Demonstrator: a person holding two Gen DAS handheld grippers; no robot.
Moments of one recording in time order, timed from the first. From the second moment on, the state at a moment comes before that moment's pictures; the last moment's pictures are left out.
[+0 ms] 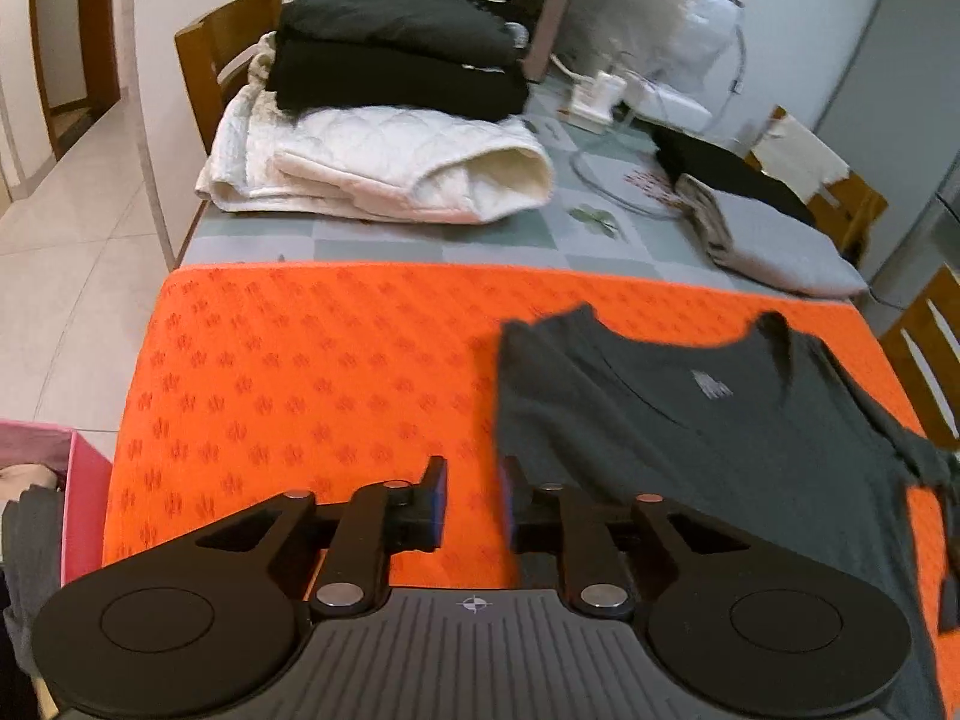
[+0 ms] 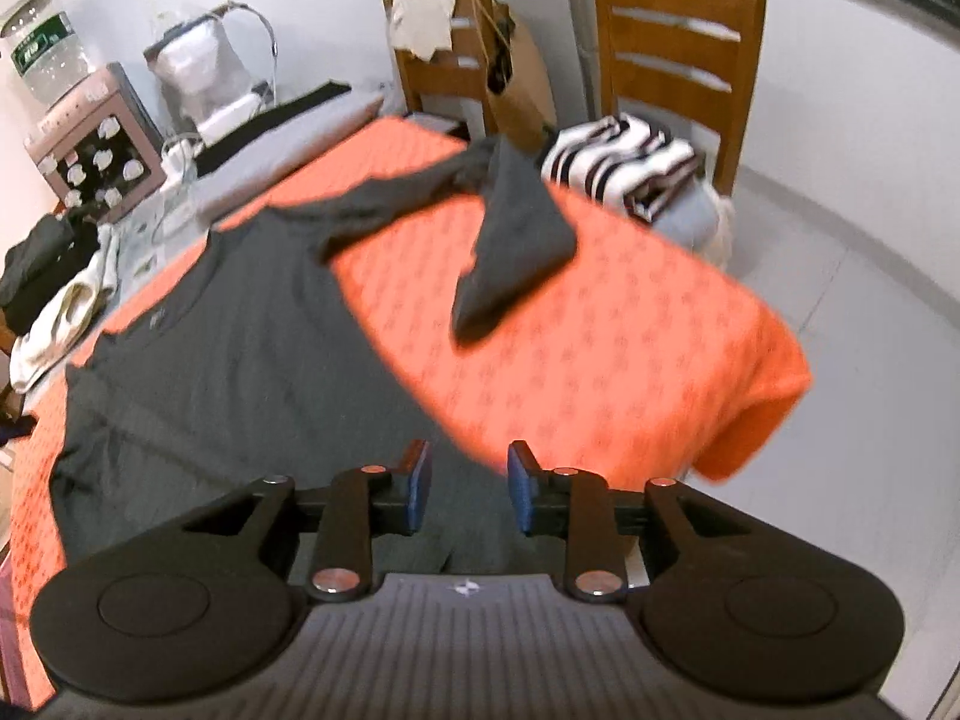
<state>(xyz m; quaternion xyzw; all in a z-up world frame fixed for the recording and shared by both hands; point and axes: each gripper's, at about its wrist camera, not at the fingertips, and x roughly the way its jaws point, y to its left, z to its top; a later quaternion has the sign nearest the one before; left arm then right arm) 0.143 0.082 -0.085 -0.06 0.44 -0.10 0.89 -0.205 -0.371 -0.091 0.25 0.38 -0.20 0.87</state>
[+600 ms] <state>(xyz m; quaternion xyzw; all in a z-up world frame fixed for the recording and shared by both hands) 0.011 -0.016 -0.058 -0.03 0.40 -0.11 0.91 -0.084 -0.445 -0.148 0.24 0.43 -0.13 0.86</state>
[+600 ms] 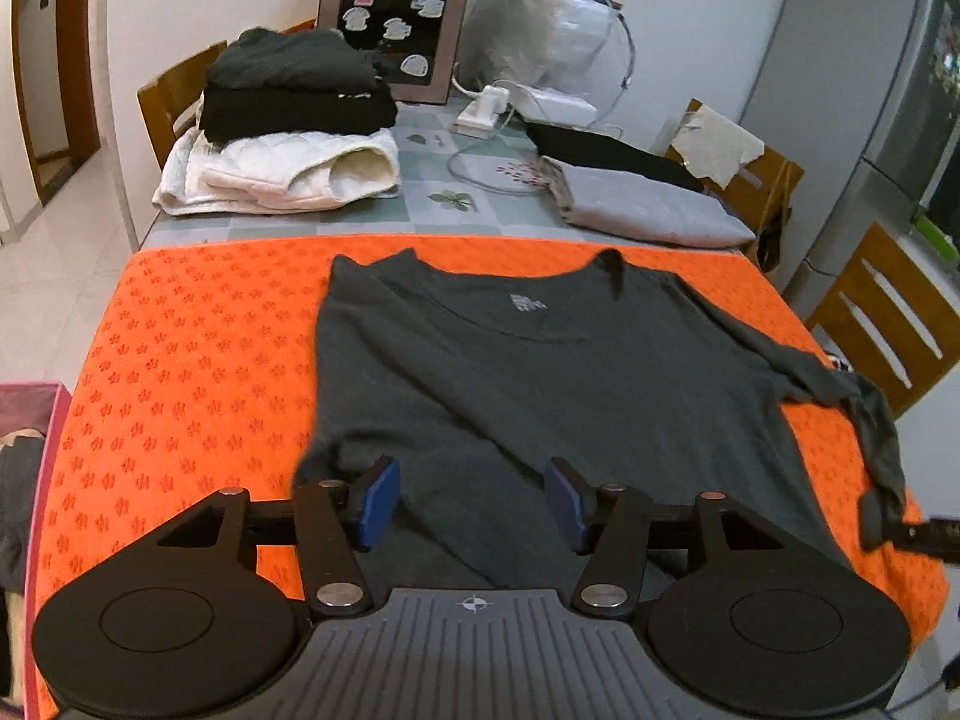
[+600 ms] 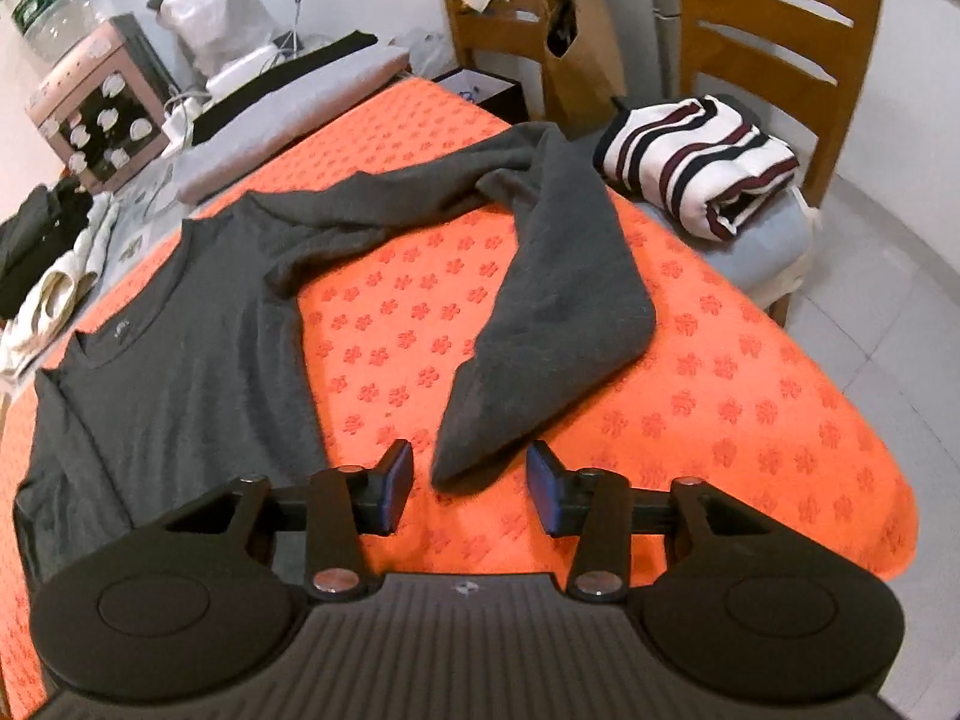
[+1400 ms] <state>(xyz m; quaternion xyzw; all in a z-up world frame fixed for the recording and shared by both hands) -0.121 -0.115 -0.043 0.02 0.34 -0.31 0.89 -0.110 -0.372 -0.018 0.22 0.43 0.22 0.85</state>
